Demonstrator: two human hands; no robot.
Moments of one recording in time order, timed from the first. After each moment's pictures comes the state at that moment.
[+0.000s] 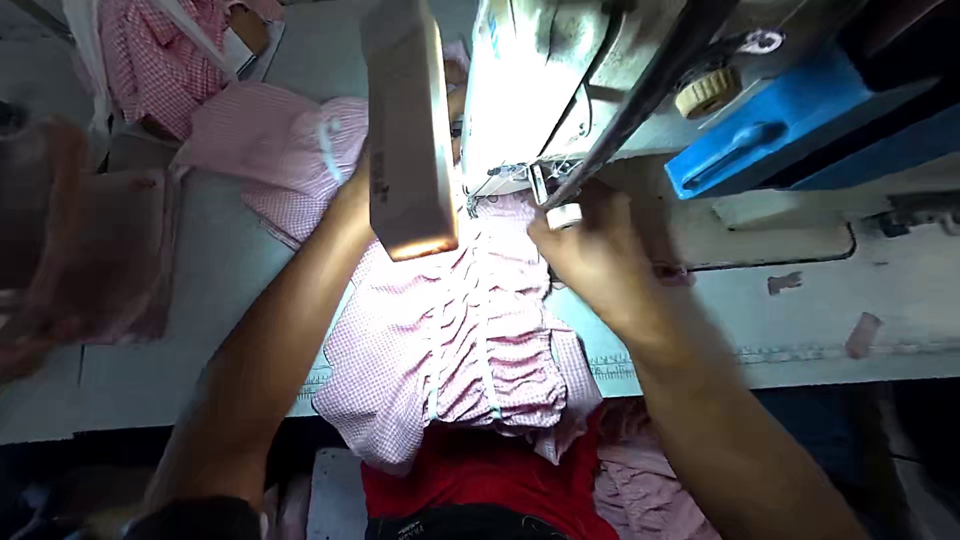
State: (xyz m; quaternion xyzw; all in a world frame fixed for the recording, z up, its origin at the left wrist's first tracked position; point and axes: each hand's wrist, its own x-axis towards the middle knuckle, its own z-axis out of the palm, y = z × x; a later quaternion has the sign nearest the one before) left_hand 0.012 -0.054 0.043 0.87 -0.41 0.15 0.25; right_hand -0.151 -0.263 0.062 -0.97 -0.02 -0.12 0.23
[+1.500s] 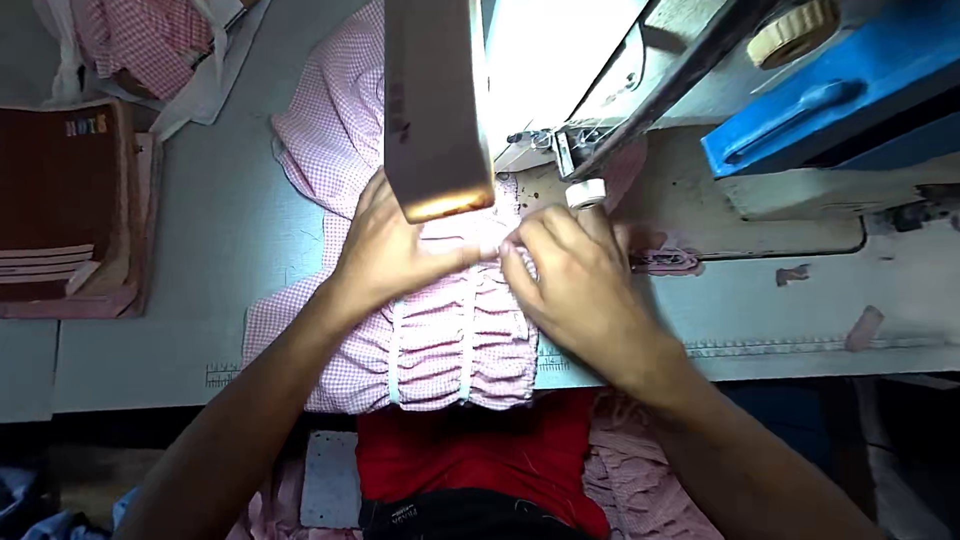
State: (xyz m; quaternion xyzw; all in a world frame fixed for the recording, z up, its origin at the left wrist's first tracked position) left_hand -0.086 -0.023 0.026 0.91 -0.32 0.00 0.27; right_hand -0.182 -0.237 0.062 -0.99 -0.09 -0.06 0.13
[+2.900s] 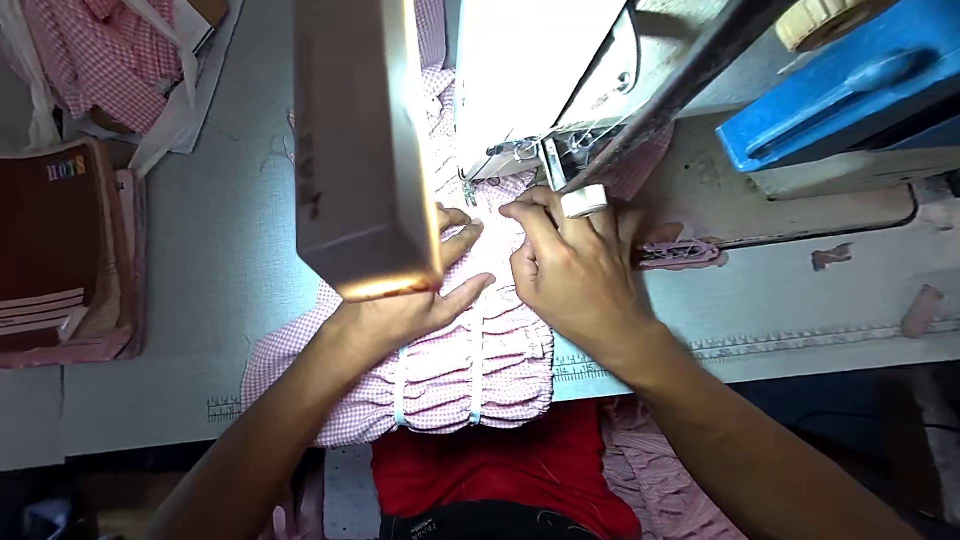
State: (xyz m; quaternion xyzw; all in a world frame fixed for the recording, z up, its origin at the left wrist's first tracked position) left_hand -0.108 -0.036 0.040 0.87 -0.44 0.04 0.21; right_hand -0.170 -0.245 0.032 -0.99 -0.04 -0.10 0.11
